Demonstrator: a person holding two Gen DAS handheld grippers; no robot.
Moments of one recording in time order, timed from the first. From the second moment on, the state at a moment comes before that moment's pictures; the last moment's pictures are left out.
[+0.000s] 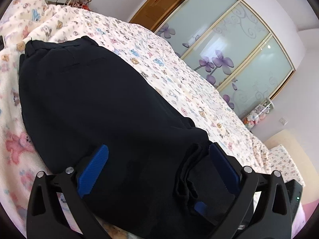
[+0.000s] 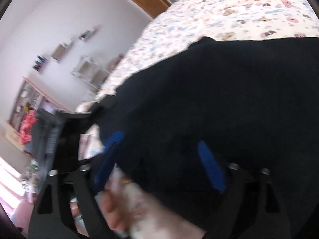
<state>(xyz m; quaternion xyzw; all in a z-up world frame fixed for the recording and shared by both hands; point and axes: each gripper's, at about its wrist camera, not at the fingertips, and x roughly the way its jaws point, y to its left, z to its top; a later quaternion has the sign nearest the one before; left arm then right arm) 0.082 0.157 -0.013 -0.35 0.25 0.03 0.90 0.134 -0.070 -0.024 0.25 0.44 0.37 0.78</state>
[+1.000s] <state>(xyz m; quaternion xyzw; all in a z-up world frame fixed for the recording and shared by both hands) 0.118 0.080 -0.036 -0.17 0.38 -0.07 0.90 0.076 -0.163 -0.010 0.18 0.44 0.26 0.84</state>
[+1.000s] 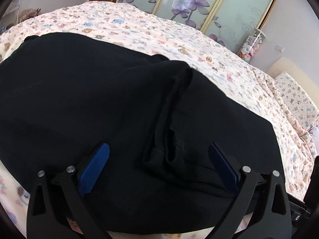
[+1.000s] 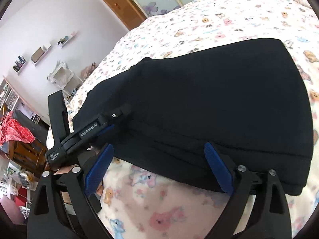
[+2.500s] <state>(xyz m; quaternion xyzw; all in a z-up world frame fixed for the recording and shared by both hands) 0.102 0.341 -0.052 -0.54 0.33 0.02 0.77 0.056 -0.131 -0.010 0.15 0.45 0.32 0.82</state>
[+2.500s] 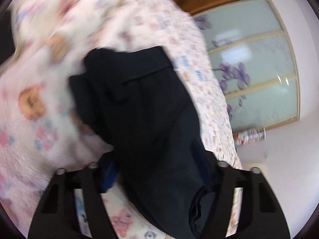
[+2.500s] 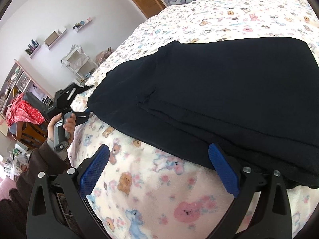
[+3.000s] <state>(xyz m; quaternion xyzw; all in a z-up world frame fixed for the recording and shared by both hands) 0.115 0.342 -0.039 -0.50 0.36 0.10 0.78 0.050 -0.124 -0.003 0.13 0.44 0.31 0.83</state>
